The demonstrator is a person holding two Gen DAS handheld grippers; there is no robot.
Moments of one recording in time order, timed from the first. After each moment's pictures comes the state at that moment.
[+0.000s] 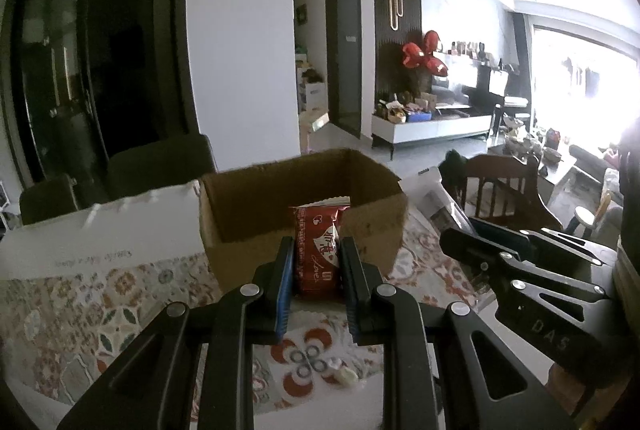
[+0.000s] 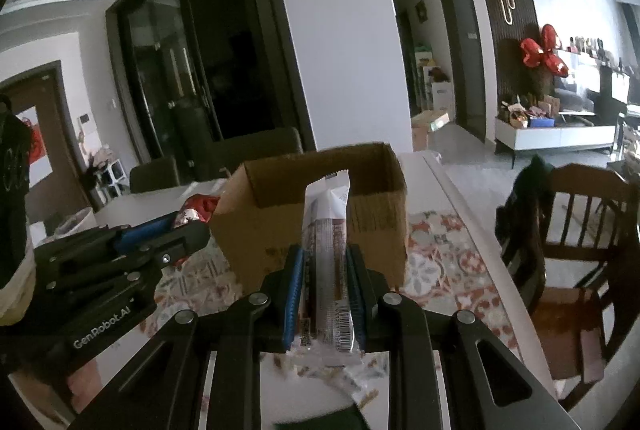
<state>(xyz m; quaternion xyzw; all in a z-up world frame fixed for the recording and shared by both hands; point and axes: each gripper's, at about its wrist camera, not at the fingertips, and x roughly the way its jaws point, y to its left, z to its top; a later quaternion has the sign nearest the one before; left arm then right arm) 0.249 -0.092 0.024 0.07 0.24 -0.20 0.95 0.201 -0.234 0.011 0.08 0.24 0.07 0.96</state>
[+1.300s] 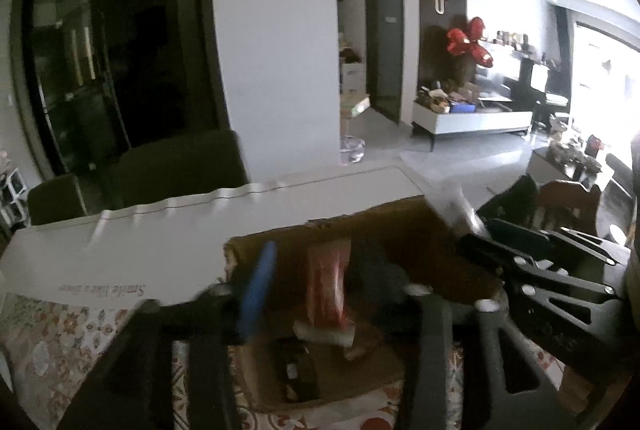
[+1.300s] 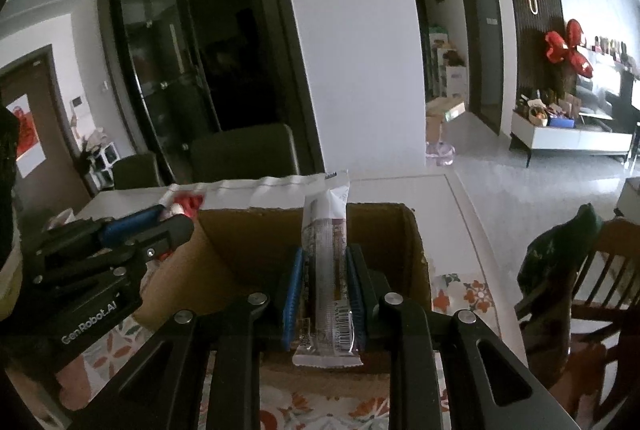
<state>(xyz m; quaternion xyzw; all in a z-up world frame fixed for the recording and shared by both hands) 0.400 -0.100 0.031 0.06 0.29 -0.13 0.95 0.367 -0.245 0.022 0.06 0.30 0.08 0.95</state>
